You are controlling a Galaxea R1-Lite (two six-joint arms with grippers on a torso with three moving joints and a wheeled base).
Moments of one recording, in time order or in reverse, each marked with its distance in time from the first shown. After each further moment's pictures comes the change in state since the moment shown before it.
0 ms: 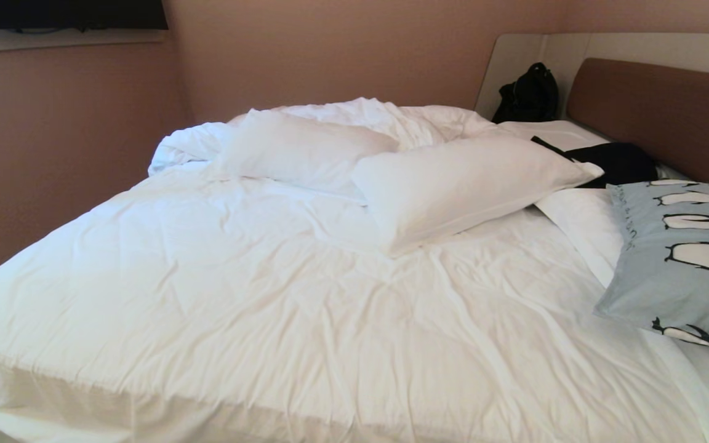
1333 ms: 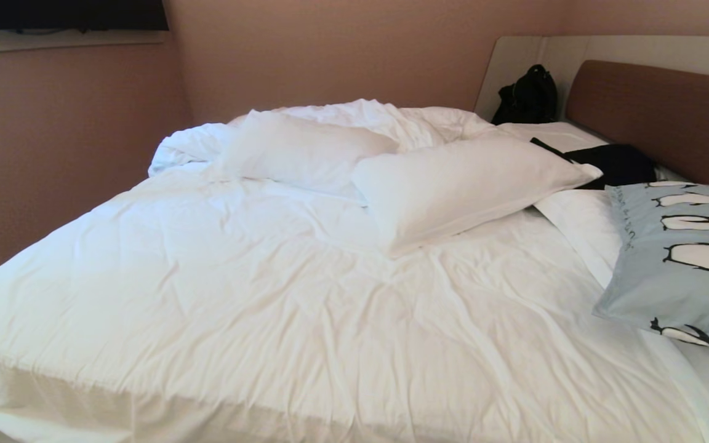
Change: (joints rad) left arm 0.000 0.000 0.000 0.000 0.000 0.001; right arm -0.020 -0.948 0.543 0.033 0.014 0.743
